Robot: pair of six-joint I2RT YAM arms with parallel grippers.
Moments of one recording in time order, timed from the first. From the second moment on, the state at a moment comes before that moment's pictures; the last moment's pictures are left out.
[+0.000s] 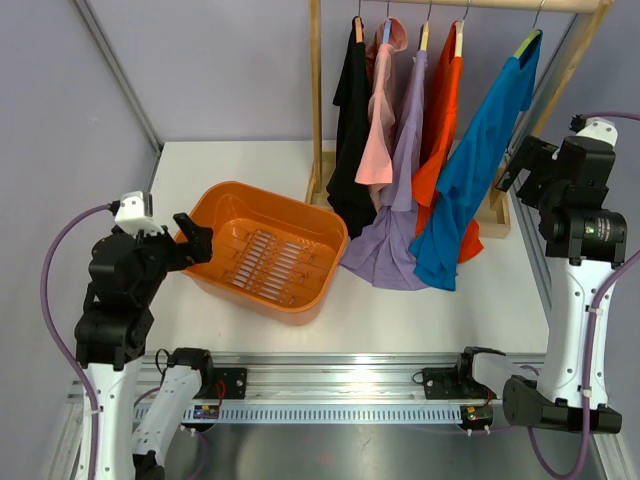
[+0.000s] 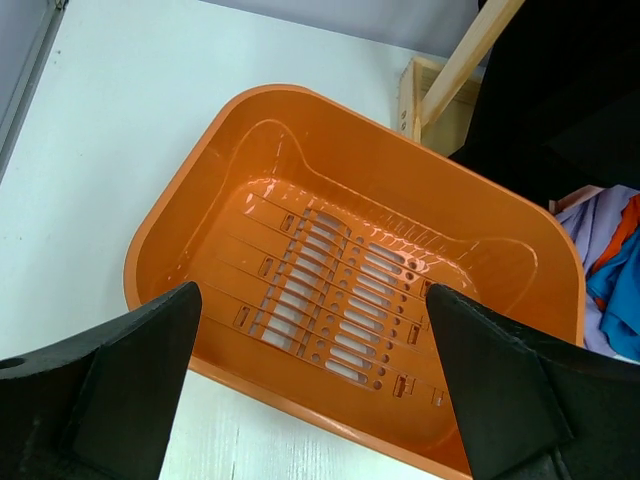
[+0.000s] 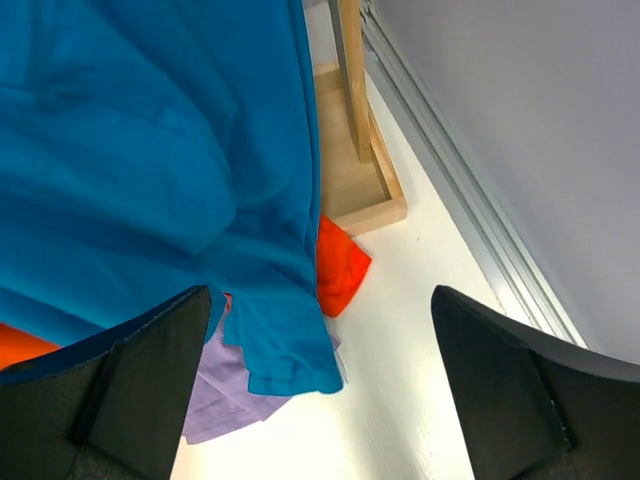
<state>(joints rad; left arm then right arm) -0.07 0.59 1.08 -0.78 0.03 -0.27 -0.12 1.11 1.63 -0.97 0.21 0.25</state>
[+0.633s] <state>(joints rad) -0.07 0.60 1.15 -0.79 0.07 -0.30 -0.12 1.28 2.32 -1.07 -0.38 -0.11</state>
